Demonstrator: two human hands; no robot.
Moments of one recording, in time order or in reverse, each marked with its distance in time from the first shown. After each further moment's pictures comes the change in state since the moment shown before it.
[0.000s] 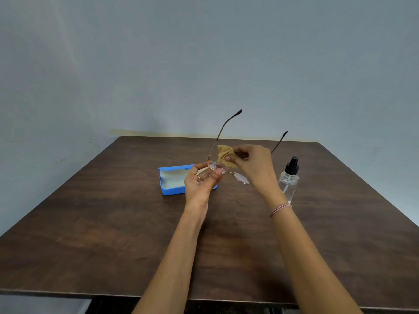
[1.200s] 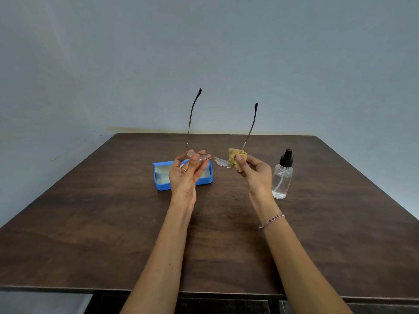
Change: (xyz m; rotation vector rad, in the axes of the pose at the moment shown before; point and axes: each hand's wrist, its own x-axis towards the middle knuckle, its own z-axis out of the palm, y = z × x) left_hand 0.014 0.003 -0.009 -0.272 0.035 0.043; right_hand -0.026 0.047 0.026 0.857 0.210 0.396
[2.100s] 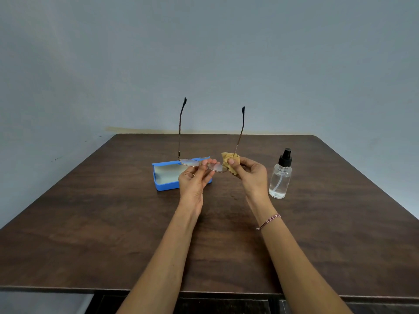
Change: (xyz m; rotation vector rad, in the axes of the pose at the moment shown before) left_hand -0.008 -0.018 0.005 0.197 0.030 -0.089; right_hand -0.002 0.008 0.001 -0.099 -0.058 -0.044
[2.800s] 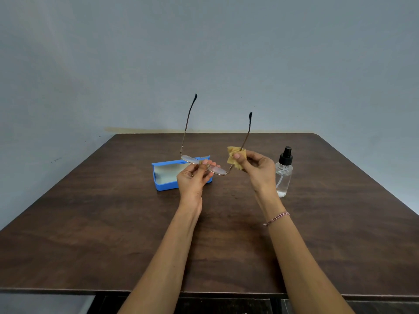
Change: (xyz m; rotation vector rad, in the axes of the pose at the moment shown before) left_hand -0.002 0.000 0.000 0.095 0.041 0.060; right_hand 0.005 -0.013 -0.012 -0.048 -0.004 -0.088
